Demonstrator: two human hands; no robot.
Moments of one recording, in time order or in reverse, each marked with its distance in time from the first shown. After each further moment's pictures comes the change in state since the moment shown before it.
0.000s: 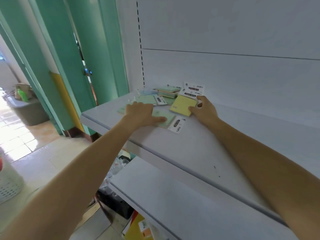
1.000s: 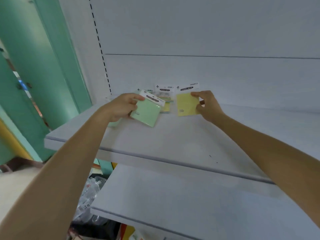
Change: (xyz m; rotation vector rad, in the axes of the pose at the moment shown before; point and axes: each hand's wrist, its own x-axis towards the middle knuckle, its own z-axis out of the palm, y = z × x) left_hand 0.041 -0.025 -0.019 -1.084 -0.305 0.271; right_hand -0.048 0.012 -0.053 -0.055 0.253 -0.105
